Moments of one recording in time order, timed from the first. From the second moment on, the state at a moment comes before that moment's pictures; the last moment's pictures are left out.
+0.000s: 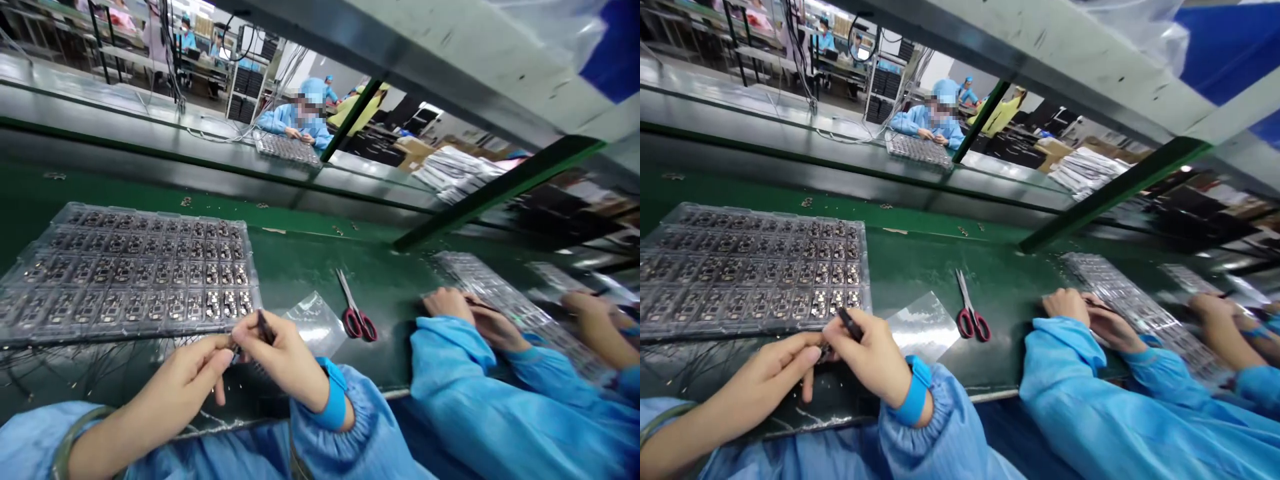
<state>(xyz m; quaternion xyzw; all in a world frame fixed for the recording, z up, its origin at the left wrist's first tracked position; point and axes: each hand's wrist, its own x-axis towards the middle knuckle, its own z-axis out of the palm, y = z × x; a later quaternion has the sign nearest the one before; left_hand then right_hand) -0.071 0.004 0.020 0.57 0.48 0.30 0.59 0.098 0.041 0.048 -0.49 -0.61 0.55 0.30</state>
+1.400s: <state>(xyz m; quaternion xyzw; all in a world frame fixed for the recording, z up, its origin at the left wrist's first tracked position) -0.061 0.014 0.012 0.46 0.52 0.36 0.62 0.124 0.020 0.005 -0.48 -0.42 0.53 0.55</state>
